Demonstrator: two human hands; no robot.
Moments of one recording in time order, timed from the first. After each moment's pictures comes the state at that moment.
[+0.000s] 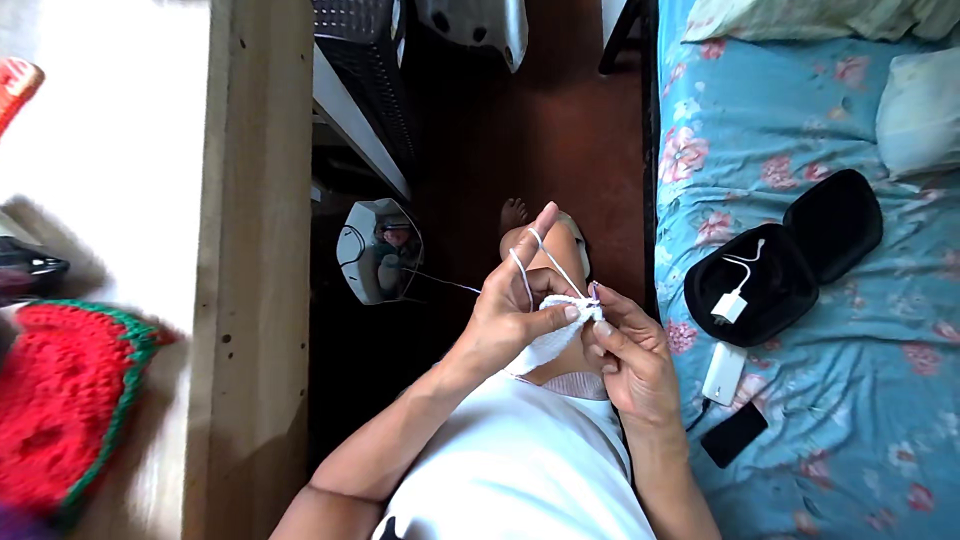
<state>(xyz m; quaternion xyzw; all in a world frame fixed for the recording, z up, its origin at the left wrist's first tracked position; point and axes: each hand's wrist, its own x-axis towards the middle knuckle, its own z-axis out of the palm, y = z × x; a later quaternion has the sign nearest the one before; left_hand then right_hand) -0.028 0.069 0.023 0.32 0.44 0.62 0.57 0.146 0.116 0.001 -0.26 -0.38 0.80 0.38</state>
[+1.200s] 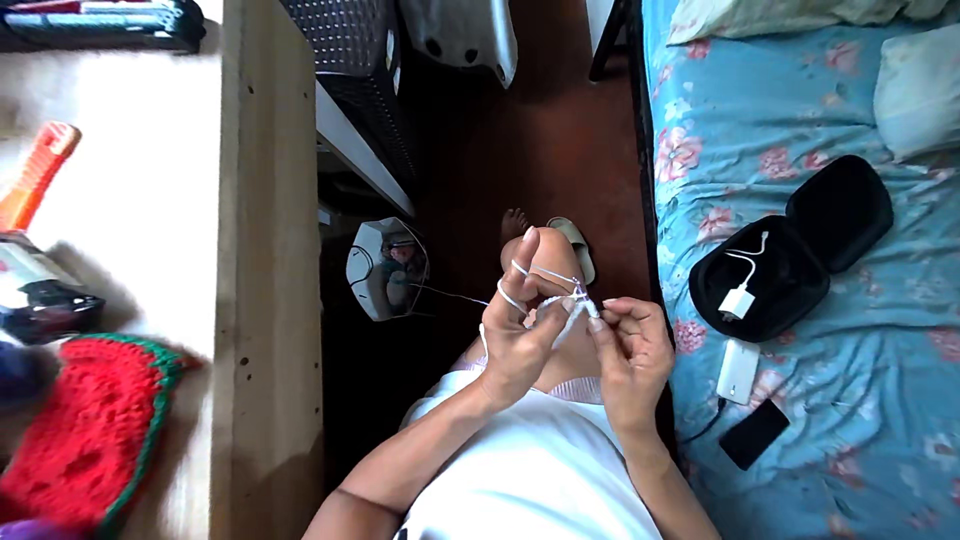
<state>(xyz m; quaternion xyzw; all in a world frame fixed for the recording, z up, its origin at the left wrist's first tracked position) 0.007 0.072 -0.002 0.33 0.49 0.73 0.35 0.131 0.101 -0.003 -0.40 -0.61 0.49 0.48</state>
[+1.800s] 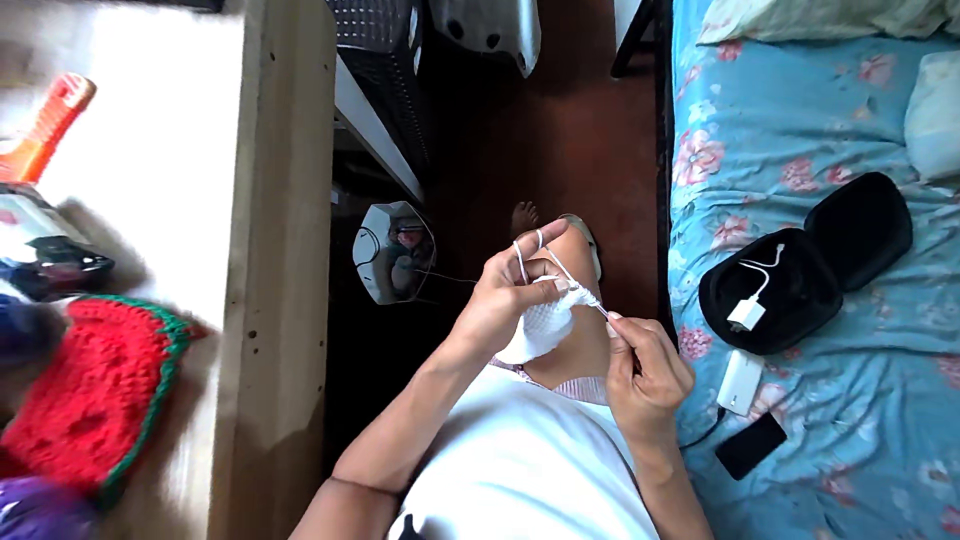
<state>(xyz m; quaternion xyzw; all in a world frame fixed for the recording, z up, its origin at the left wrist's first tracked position) -0.045 0.075 0.018 0.25 0.47 0.61 0.59 0.143 0.105 -0.014 -0.35 -0.80 0.19 0.45</state>
